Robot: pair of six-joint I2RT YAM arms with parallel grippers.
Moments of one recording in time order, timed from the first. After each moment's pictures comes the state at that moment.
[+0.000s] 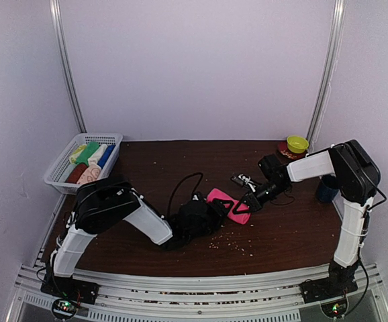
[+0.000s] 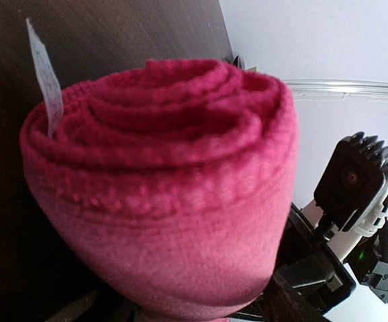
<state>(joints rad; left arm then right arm) -1.09 2.34 1.17 0.97 -0.23 -1.50 0.40 1.97 1.13 -0.38 -0.85 -0.34</state>
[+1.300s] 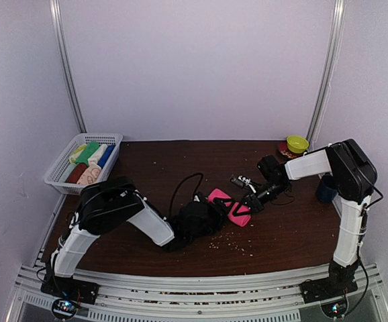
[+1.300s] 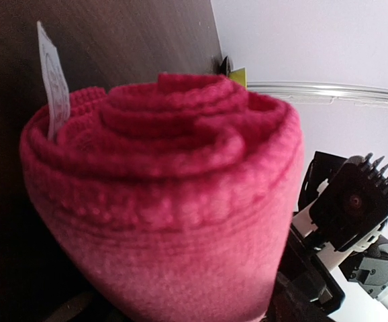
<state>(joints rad) -1.09 2.38 1.19 1.04 -0.22 -1.54 0.40 2.00 1.18 -0.51 -0.96 -0.49</state>
